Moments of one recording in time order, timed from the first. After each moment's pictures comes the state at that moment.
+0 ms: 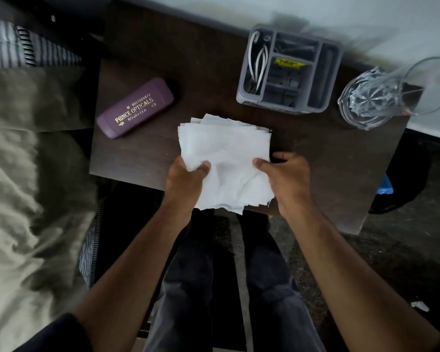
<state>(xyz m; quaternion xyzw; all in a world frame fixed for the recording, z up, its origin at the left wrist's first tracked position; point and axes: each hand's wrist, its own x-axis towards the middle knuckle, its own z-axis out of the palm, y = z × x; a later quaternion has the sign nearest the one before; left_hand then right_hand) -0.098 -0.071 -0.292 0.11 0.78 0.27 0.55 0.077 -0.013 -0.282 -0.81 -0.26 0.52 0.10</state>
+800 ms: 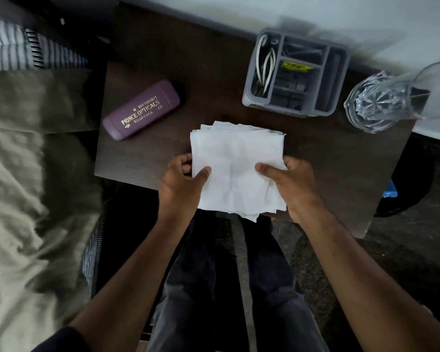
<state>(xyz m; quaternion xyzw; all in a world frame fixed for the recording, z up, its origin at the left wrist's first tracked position) -0.110 -0.077 -0.281 0.19 0.83 0.22 0.47 0.088 -0.019 -0.285 -0.71 -0.28 0.62 0.16</state>
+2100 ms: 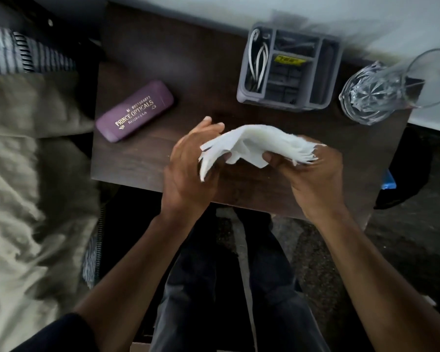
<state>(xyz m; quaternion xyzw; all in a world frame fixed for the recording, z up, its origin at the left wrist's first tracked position) -0.101 -0.065 -0.281 0.56 0.66 0.39 0.31 0.098 -0.014 -0.247 -0.58 -0.45 0.58 0.36</state>
